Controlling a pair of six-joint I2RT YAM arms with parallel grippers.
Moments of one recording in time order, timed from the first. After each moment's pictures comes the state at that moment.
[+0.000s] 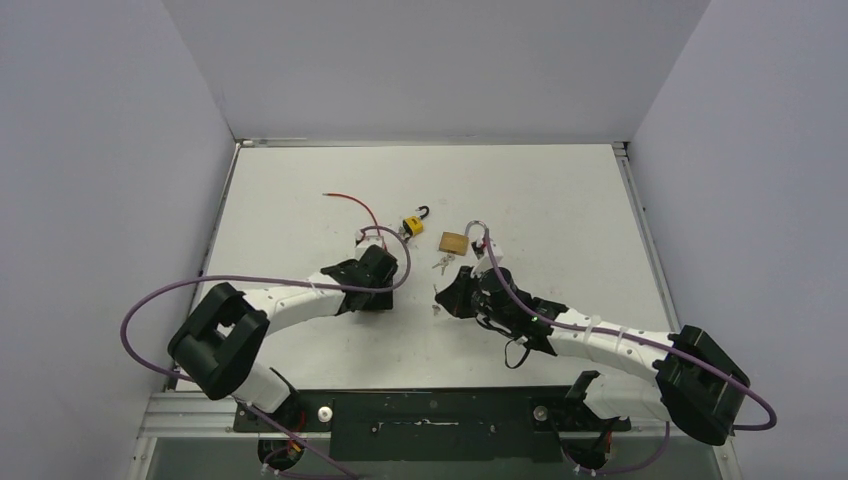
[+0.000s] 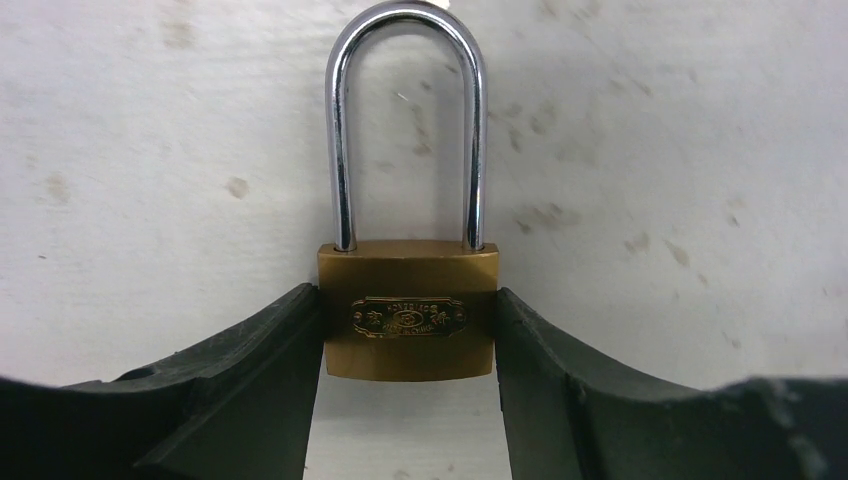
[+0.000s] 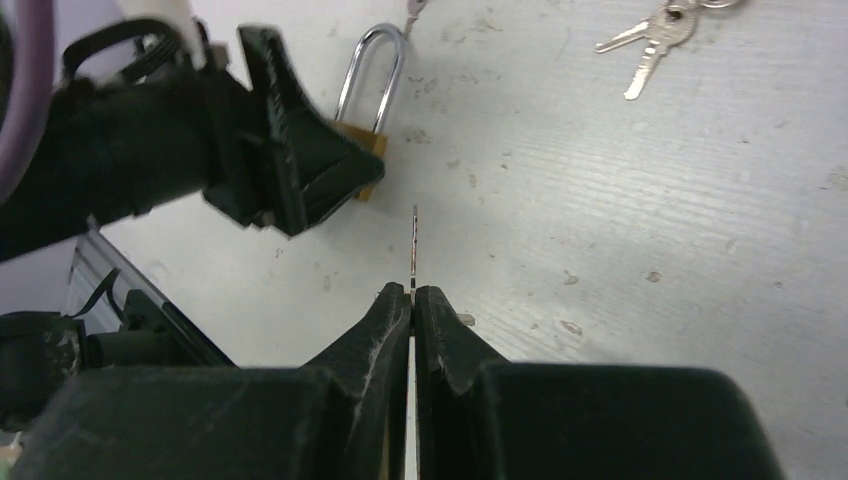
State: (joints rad) left arm -0.68 1.52 0.77 -0.35 -0.34 -0.65; right arm 0.89 1.19 0.51 0.20 0.06 0.75
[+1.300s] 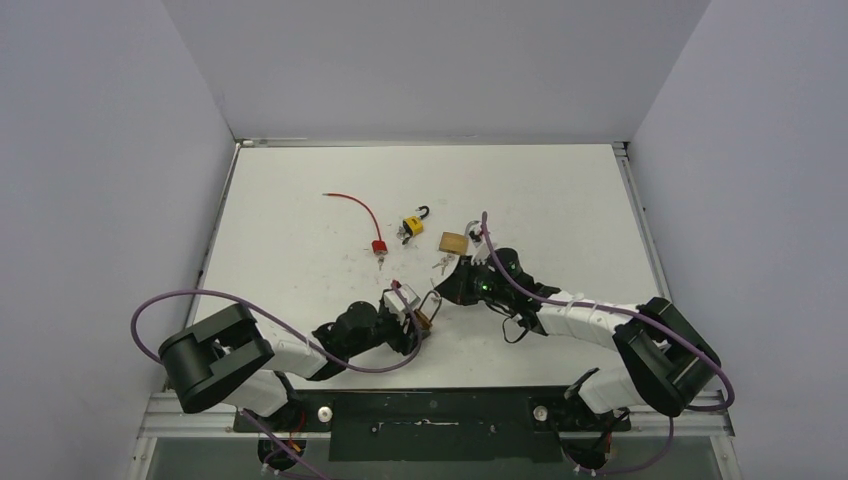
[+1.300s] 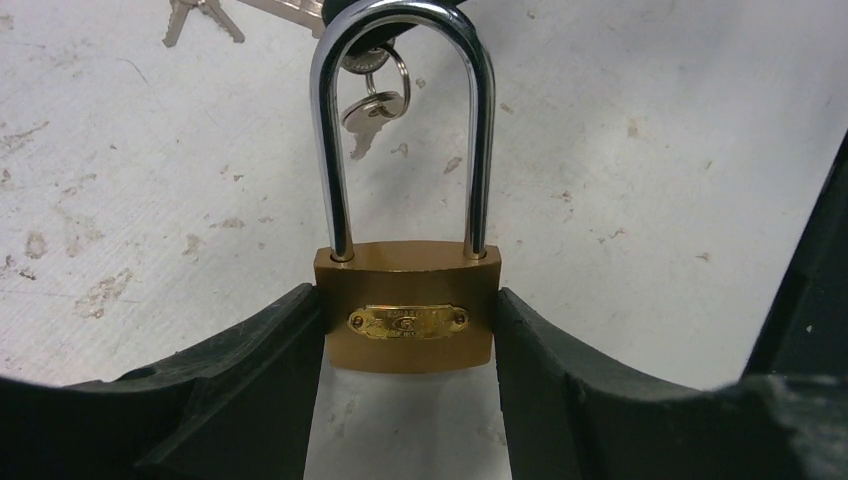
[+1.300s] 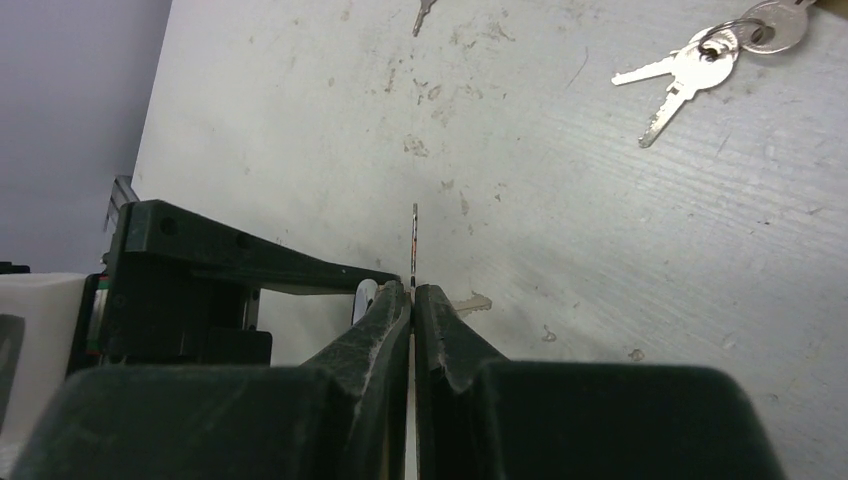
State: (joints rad) left arm -0.96 1.41 0.21 0.85 0.03 -0.17; right arm 0.67 1.39 0.52 0.38 -0.29 0.66
